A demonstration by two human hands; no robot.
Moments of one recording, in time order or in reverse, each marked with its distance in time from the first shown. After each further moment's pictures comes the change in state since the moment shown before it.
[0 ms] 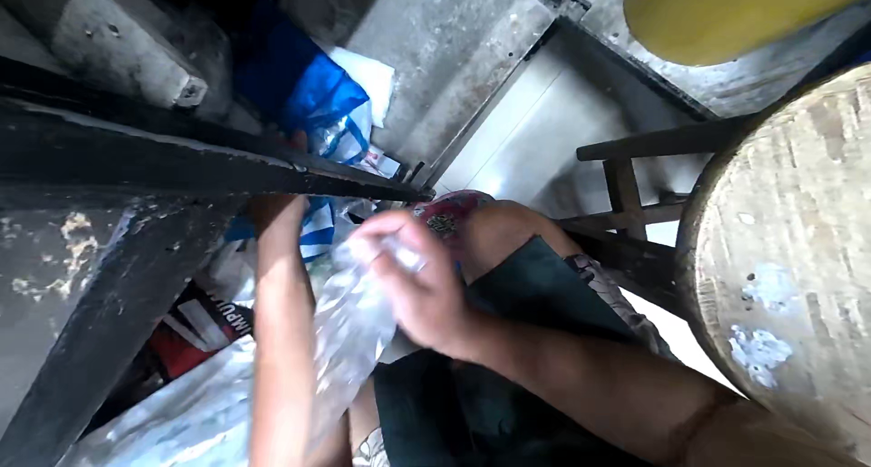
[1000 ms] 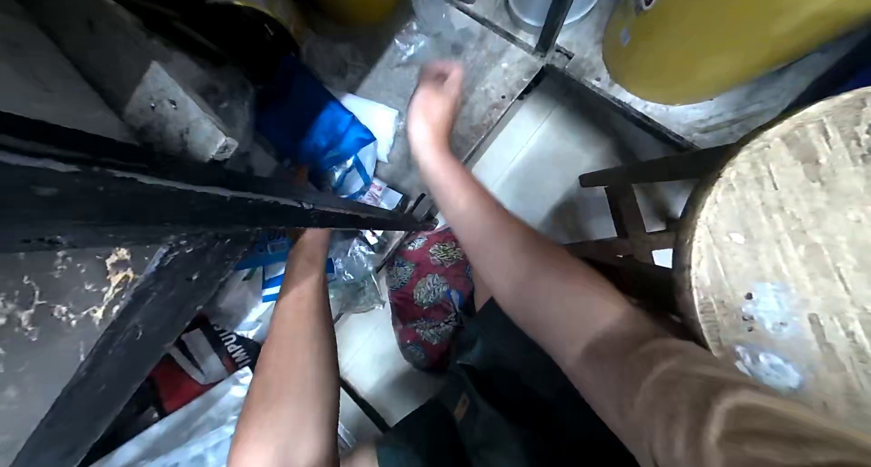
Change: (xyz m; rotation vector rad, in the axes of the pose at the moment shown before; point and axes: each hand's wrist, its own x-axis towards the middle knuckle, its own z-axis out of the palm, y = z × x) left_hand 0.100 -0.050 0.049 0.224 0.145 0.458; right_hand 0.221 0.050 -0.052 -0.377 0.606 0.149
